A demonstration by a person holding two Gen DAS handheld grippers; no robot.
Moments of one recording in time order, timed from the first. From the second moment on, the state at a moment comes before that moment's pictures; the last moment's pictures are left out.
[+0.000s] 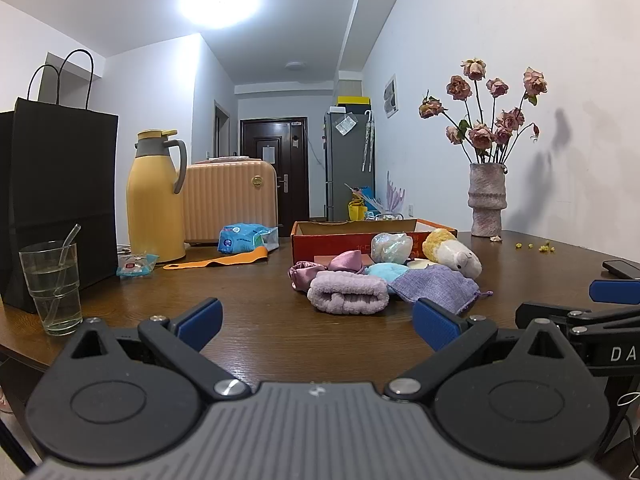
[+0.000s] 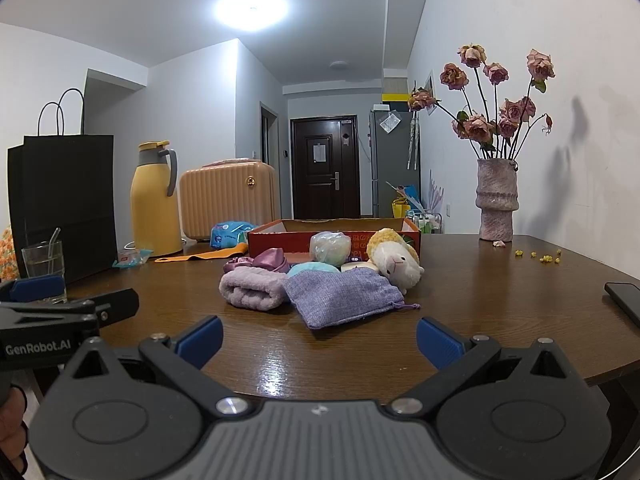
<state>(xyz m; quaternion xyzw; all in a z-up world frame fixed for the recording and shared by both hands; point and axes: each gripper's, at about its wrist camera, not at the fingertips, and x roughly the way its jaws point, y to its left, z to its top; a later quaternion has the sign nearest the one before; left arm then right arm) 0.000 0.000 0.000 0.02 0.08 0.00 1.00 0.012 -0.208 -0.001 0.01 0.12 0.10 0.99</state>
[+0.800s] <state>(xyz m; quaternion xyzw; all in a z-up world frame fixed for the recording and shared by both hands) 0.000 0.000 0.000 0.02 0.08 0.00 1.00 0.012 -0.207 -0.003 0.01 0.12 0.10 0.99</state>
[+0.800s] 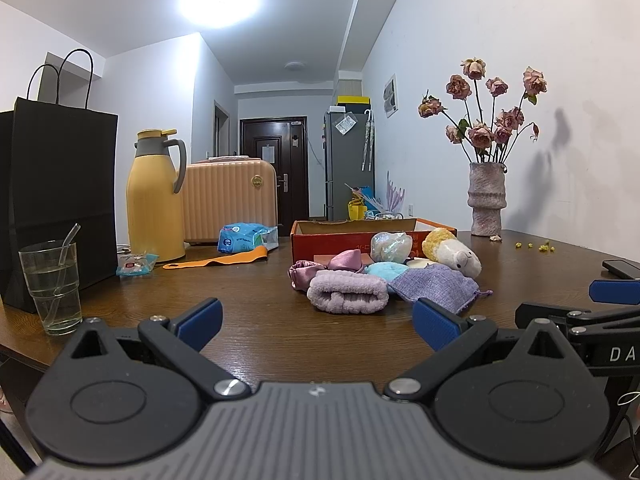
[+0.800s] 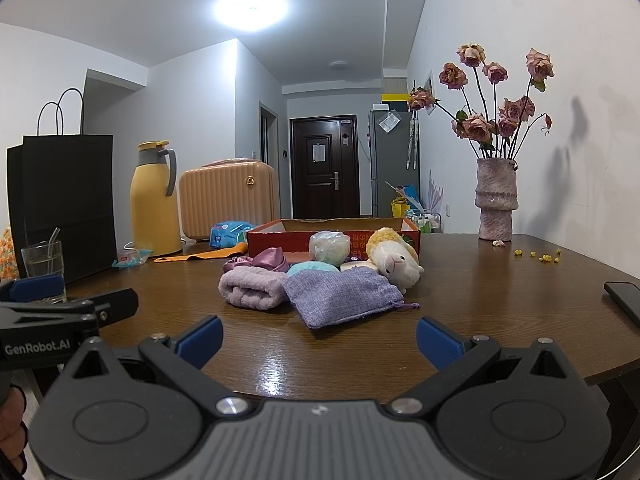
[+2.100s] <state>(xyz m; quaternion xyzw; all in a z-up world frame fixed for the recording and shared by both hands) 0.173 0.020 0.010 0.00 0.18 -0.02 0.98 0.170 -0.205 0.013 0.05 0.20 0.21 0.96</state>
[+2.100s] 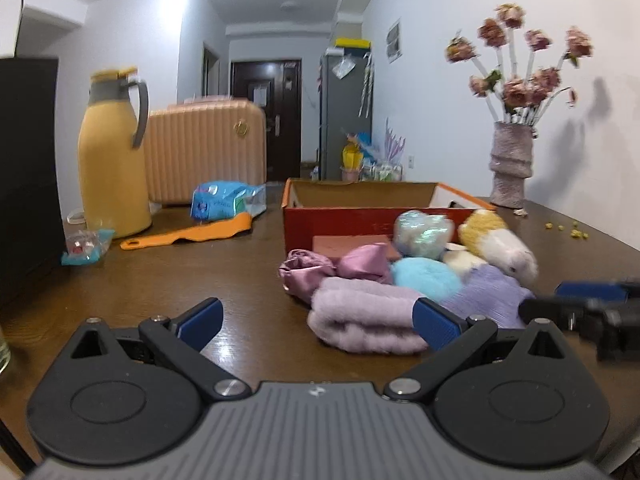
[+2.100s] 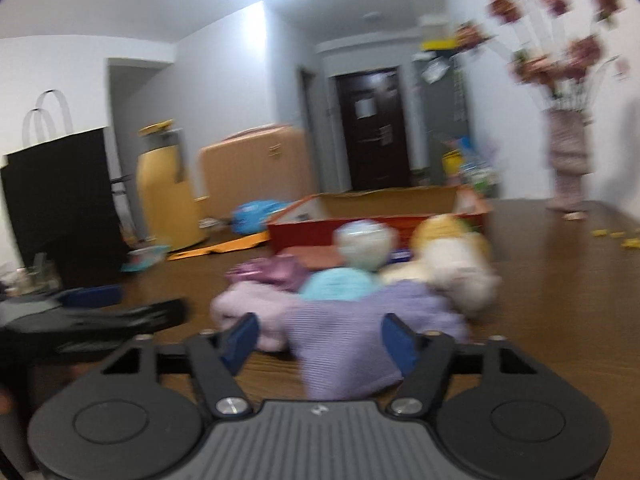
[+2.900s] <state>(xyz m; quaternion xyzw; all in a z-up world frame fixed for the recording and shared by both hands) 0.285 0.081 -0.007 -0.16 0.34 -0.15 0.91 0.269 -0.147 -0.008 0.11 0.30 0.21 0.93</state>
